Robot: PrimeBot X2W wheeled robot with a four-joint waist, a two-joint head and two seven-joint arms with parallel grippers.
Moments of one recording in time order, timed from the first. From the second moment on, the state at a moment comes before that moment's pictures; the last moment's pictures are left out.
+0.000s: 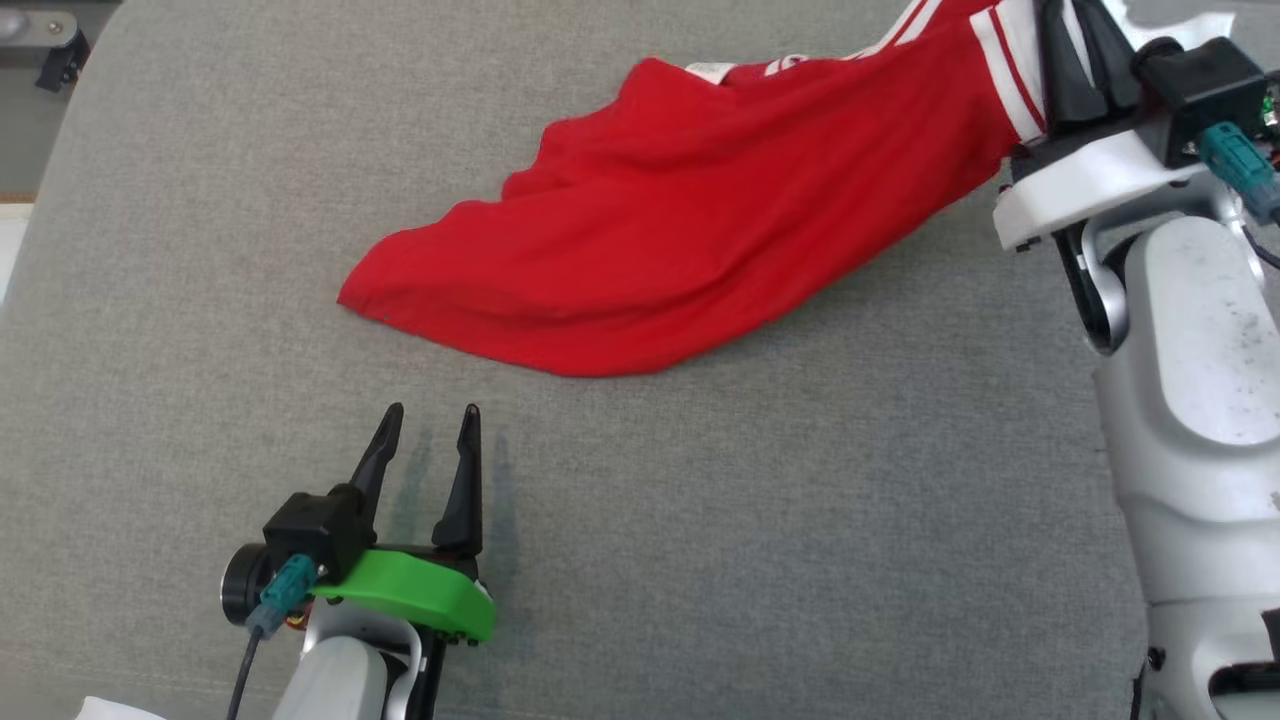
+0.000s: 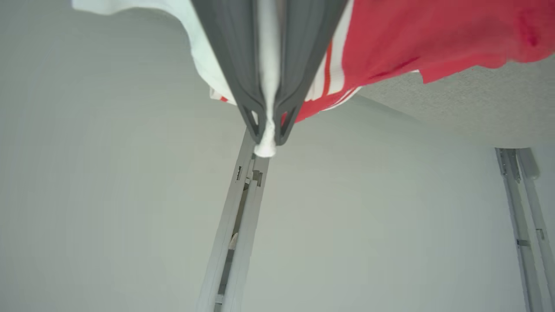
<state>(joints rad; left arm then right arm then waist) -0.20 0.05 -0.21 0.34 -0.30 -0.13 -0.26 -0.82 -0.09 -0.05 0.45 -0.12 0.13 -0.26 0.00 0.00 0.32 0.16</state>
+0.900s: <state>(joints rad) -0.11 0.05 -0.18 0.34 -0.27 -0.13 -0.26 -0.17 -0.08 -0.07 0.33 0.03 0.13 -0.26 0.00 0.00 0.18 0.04</state>
